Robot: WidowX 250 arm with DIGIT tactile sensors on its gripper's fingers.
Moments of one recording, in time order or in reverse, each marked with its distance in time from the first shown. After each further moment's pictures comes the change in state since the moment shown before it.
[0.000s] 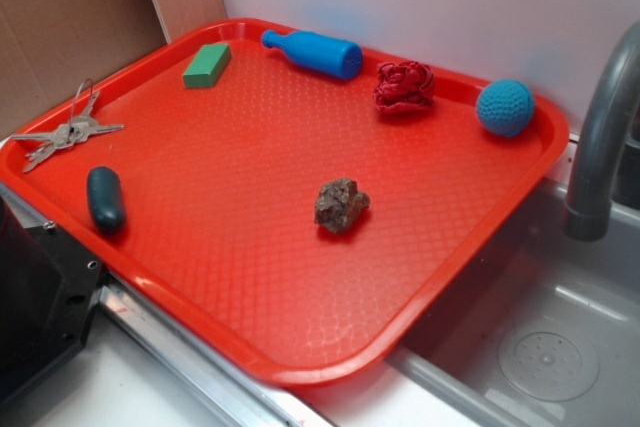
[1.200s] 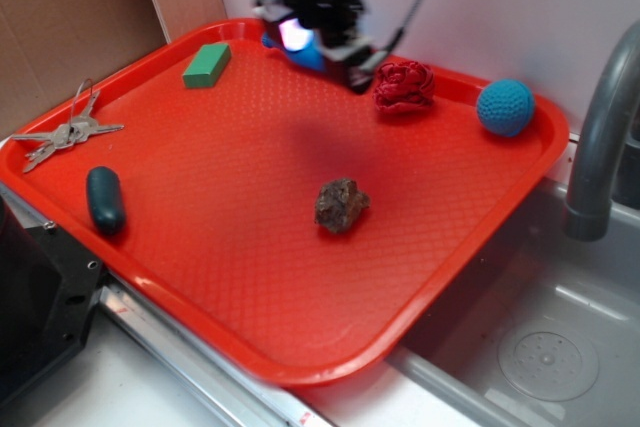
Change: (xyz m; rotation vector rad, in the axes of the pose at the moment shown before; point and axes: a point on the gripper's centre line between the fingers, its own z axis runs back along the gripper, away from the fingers) arm 0.174 -0.043 -0.182 0.079 -0.067 -0.179
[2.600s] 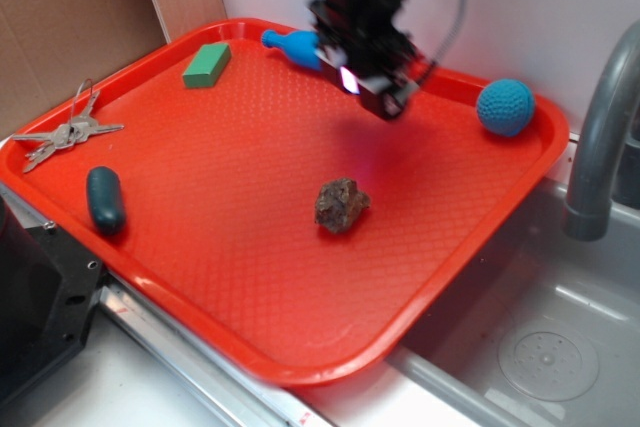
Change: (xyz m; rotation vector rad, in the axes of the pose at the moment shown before) arm -0.014 -0.006 0.018 -0.086 -0.041 0.033
